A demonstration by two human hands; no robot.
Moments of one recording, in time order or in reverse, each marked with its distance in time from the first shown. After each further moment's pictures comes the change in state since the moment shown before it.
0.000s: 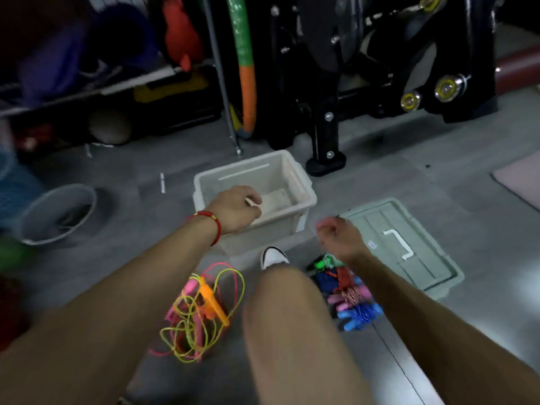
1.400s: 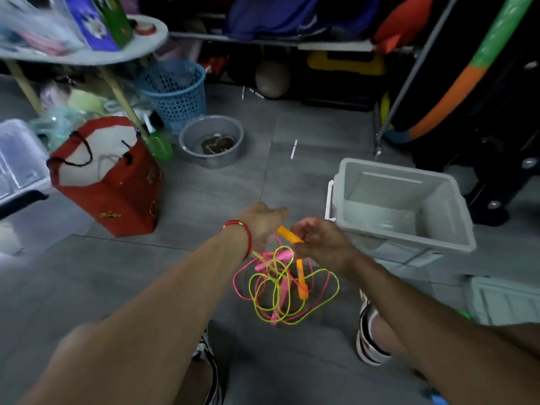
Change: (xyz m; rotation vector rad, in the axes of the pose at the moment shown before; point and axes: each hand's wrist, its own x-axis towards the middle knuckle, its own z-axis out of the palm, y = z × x) left_hand -0.116 -0.219 -0.042 -0.695 0.228 -0.649; right_hand -0.036 -0.154 0.258 0.160 -0.763 -0.352
